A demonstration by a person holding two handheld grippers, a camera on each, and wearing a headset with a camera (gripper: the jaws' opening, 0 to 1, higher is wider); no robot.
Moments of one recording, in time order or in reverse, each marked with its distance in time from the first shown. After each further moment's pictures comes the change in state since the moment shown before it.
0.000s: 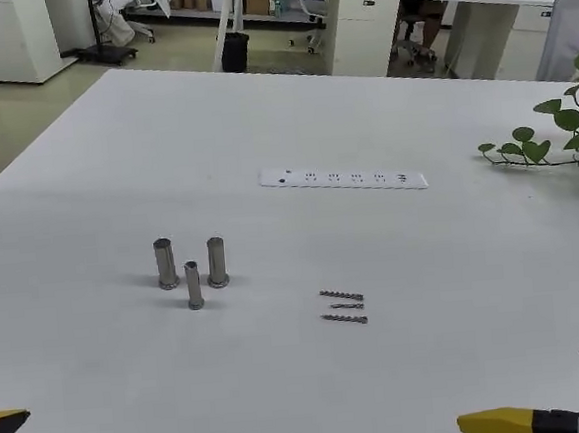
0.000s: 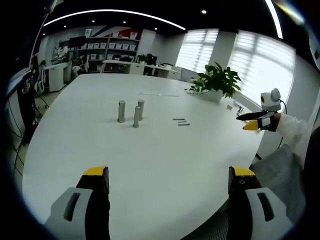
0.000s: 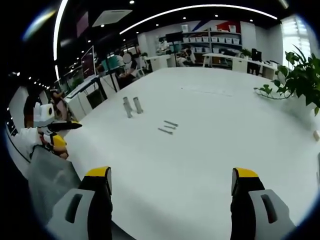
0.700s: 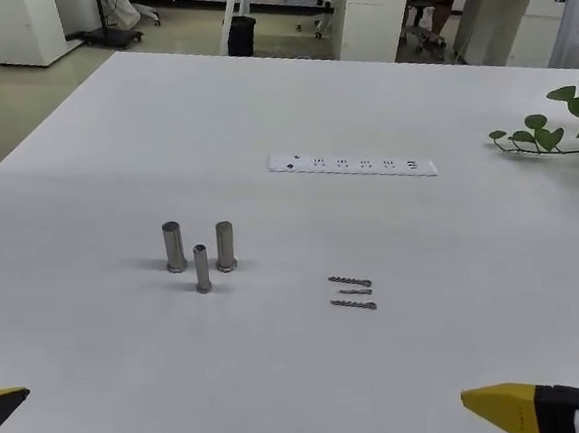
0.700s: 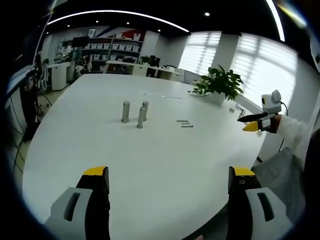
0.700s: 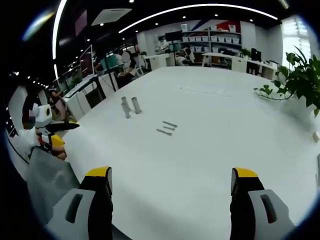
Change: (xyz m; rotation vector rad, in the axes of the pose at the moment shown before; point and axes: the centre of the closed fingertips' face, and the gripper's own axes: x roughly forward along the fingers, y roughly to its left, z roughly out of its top) left arm -0.002 0.008 0.000 -0.022 -0.014 0.018; right arm 0.005 -0.002 0.004 -0.002 0.007 -0.012
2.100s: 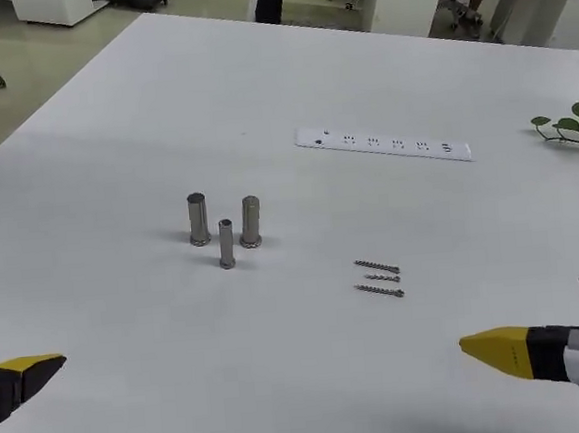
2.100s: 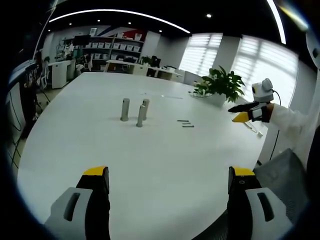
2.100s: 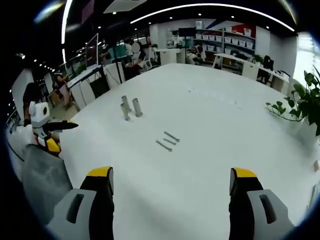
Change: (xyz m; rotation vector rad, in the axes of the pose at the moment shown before) left arm 0.012 0.003 -0.005 -0.018 -0.011 -0.010; right arm 0.041 0.001 0.046 -0.126 0.051 0.032
